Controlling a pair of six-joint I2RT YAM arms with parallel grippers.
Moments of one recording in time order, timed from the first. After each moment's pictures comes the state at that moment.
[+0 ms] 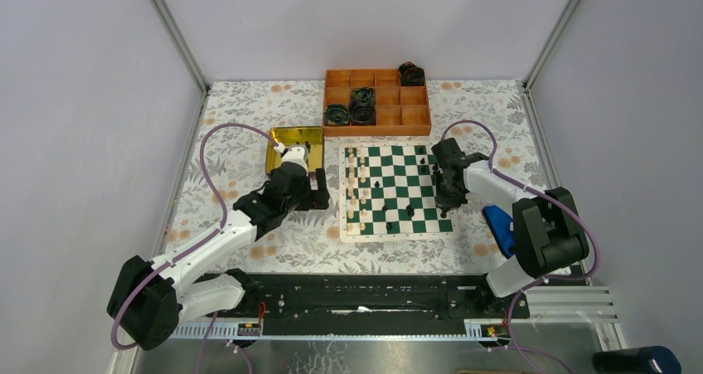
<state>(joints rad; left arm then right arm) -0.62 1.09 0.66 -0.29 -0.21 -0.50 0.34 1.56 0.91 -0.69 0.14 0.35</state>
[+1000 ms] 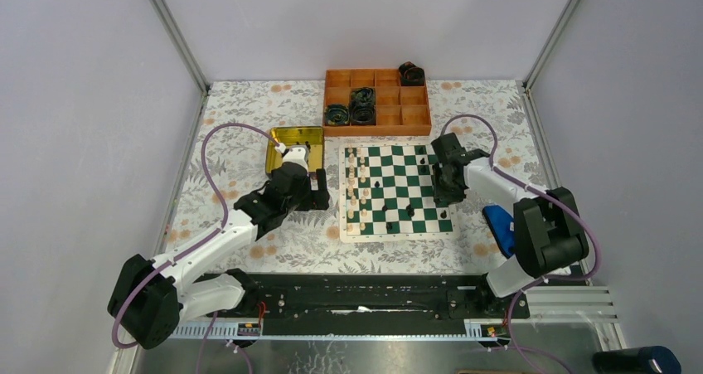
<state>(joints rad) -0.62 1.10 0.66 -0.29 -0.21 -0.50 0.34 1.57 0.94 -0.67 0.14 0.36</state>
